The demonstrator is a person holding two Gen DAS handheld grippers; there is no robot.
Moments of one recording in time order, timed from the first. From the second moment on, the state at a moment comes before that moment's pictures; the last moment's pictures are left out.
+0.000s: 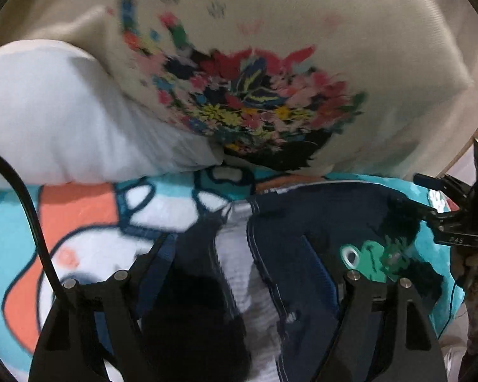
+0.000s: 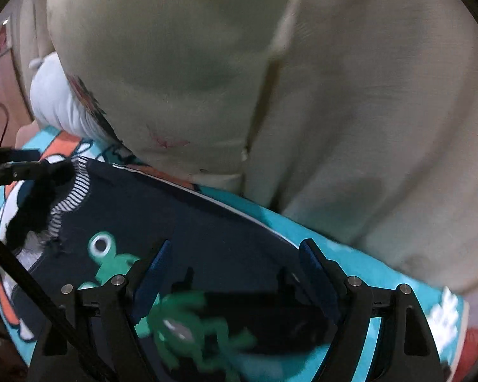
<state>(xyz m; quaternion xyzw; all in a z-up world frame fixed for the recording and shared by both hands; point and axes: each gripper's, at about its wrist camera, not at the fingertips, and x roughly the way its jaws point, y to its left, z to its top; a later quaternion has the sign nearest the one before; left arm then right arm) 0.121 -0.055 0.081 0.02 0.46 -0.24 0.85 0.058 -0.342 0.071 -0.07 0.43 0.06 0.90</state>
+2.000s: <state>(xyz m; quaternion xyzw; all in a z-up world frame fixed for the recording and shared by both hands) -0.093 0.060 0.079 -0.05 0.40 -0.21 0.89 -0.172 -0.389 0.064 0.16 0.34 0.00 0.92</state>
